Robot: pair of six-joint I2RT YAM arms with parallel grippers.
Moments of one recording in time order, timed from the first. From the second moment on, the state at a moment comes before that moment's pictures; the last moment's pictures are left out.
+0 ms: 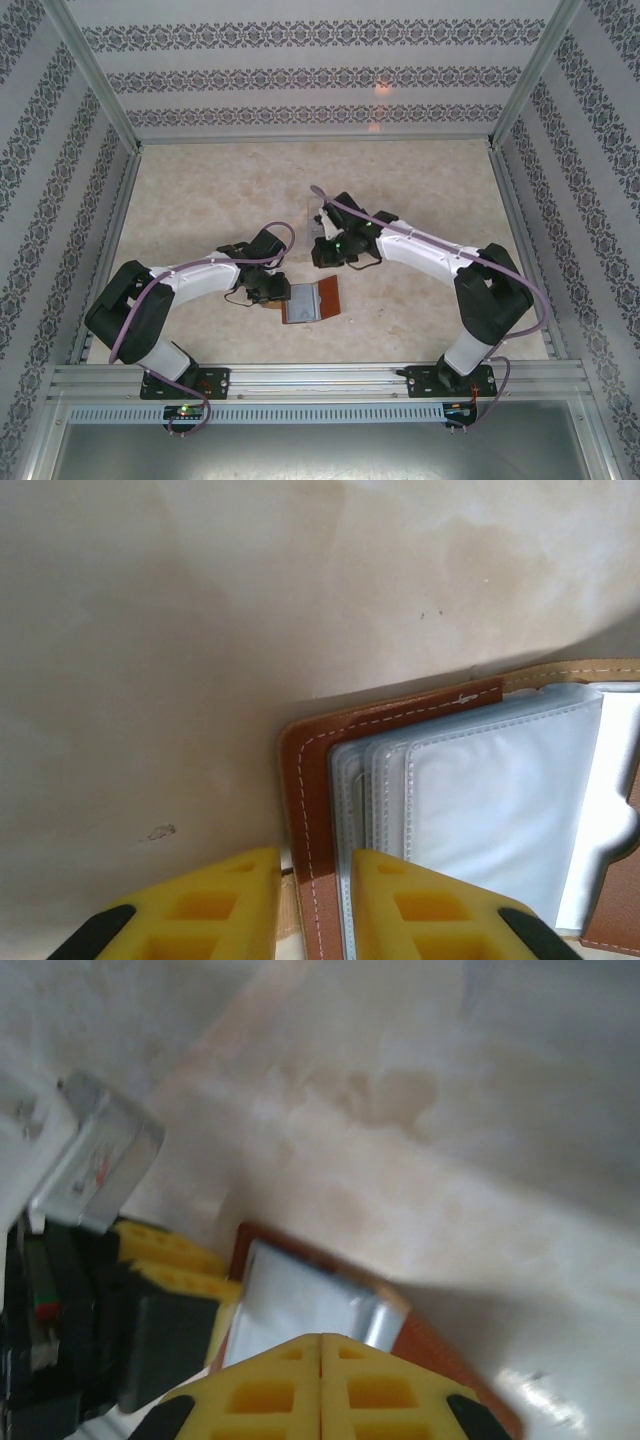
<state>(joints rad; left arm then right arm) -0.59 1.55 0.78 -0.51 0.27 -0.68 0.72 1.66 1.14 -0.54 -0.34 0.56</state>
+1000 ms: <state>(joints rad) -0.59 1.54 0.75 -0.49 0.28 -0.68 0.89 1.79 1.02 -0.35 -0.36 0.91</state>
